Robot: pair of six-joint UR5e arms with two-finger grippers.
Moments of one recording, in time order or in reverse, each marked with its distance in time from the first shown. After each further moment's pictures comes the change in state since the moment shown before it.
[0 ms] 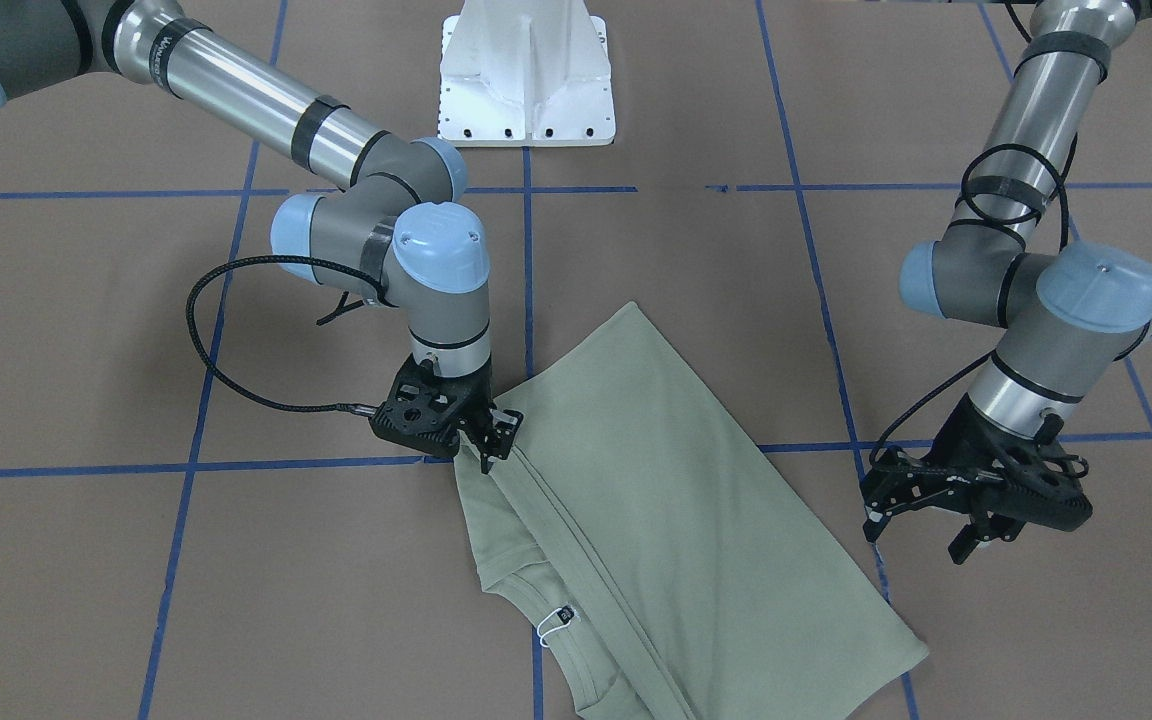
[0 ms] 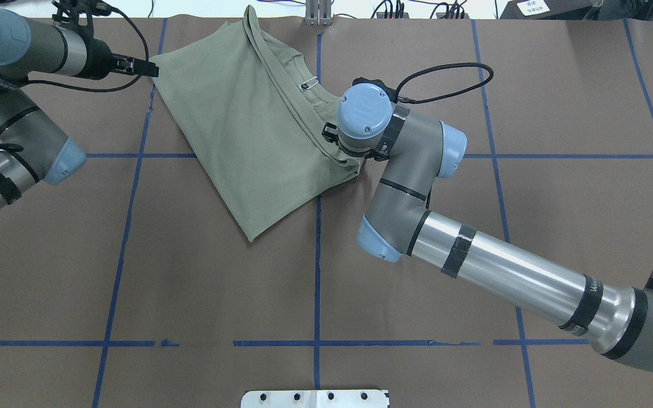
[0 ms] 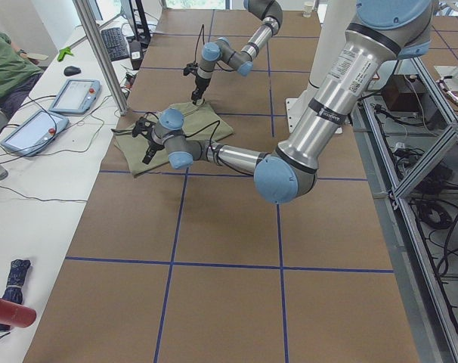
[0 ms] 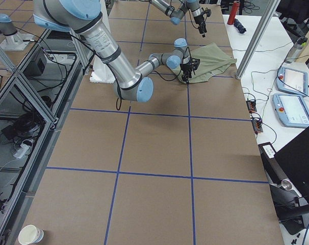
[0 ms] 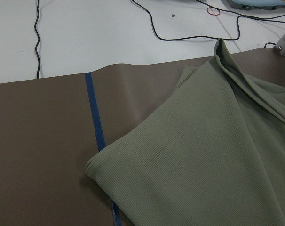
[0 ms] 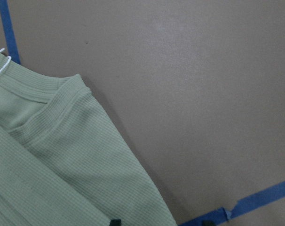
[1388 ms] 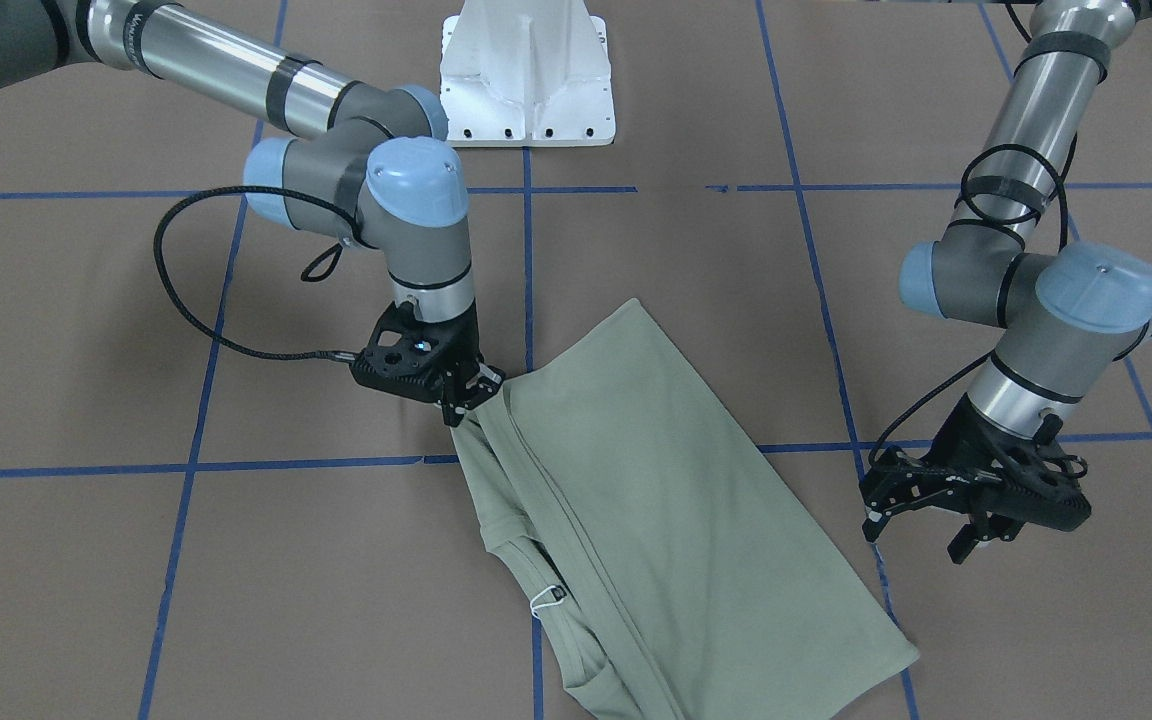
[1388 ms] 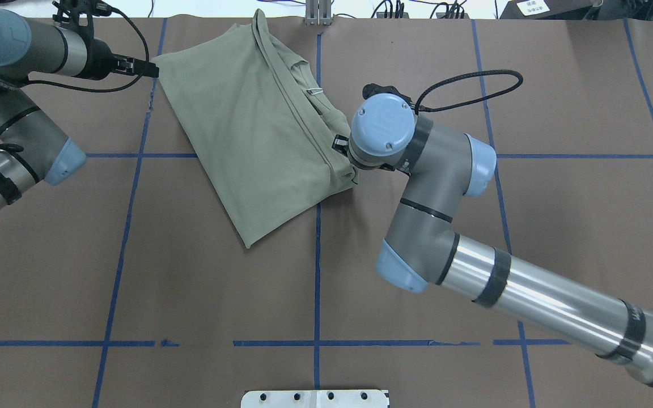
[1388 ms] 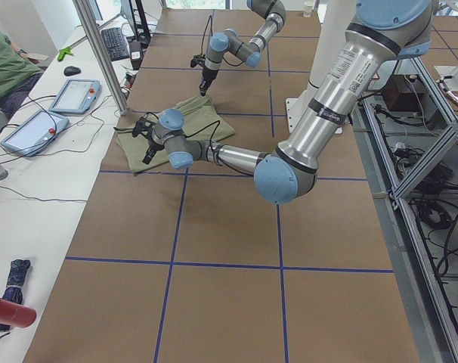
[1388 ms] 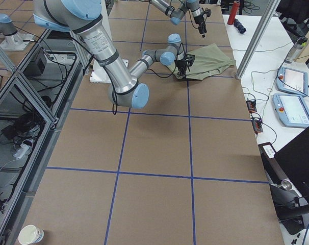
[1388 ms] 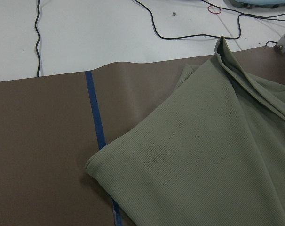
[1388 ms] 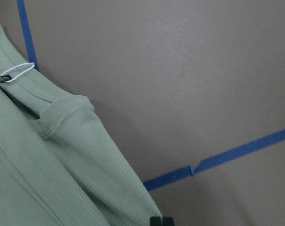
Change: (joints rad) left arm 0.001 0.000 -0.001 0.001 -0.001 0.000; right arm -0.047 -0.144 0.326 -0.141 -0.030 0.005
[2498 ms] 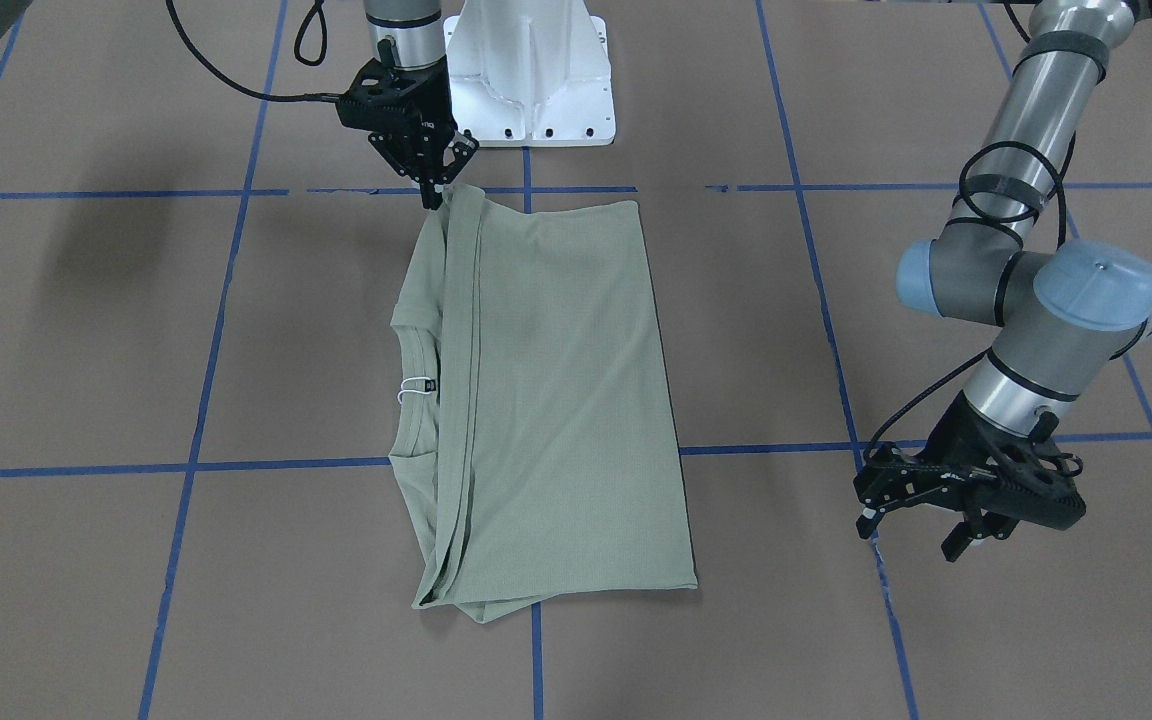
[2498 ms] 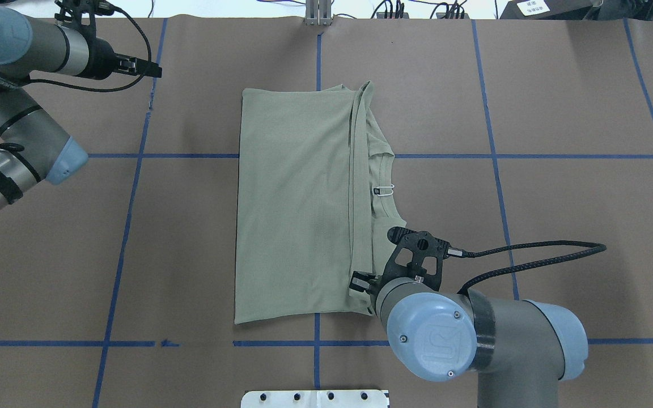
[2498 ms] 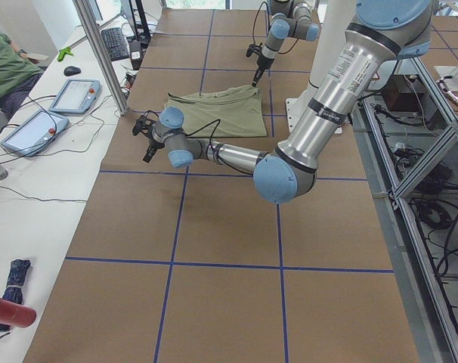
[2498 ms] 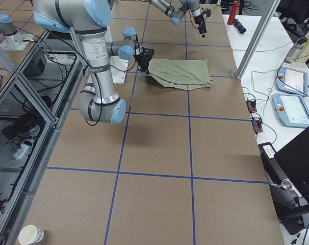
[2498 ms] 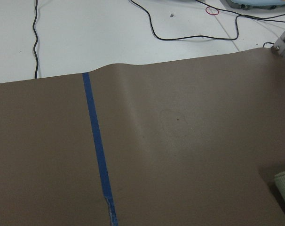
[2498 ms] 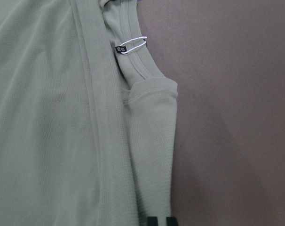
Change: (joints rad) left arm 0.001 -0.003 -0.010 0.005 -0.019 0.000; right arm -0.377 -0.272 0.551 -0.298 -0.270 0.207
